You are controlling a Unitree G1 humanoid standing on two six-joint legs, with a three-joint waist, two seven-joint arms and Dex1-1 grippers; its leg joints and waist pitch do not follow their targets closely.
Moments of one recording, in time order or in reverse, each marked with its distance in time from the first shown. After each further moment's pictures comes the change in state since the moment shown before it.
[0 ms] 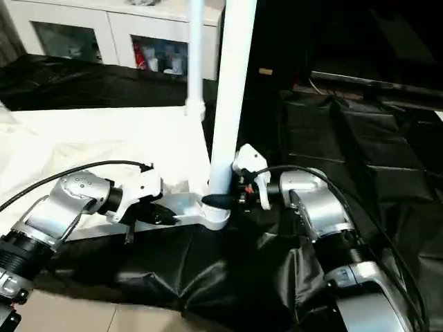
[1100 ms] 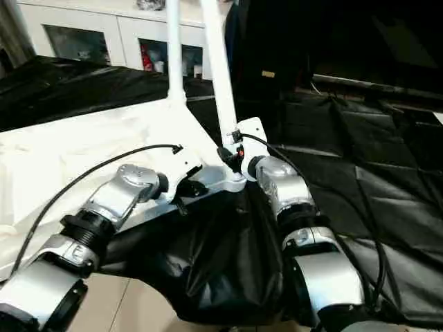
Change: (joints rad) left arm -0.197 -0.304 0.055 0.355 0.066 0.084 0.445; right arm -0.230 0.253 -0.253 0.450 -0.048 -0.040 -0.761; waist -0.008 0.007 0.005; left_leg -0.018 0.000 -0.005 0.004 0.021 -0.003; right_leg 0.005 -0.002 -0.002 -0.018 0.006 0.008
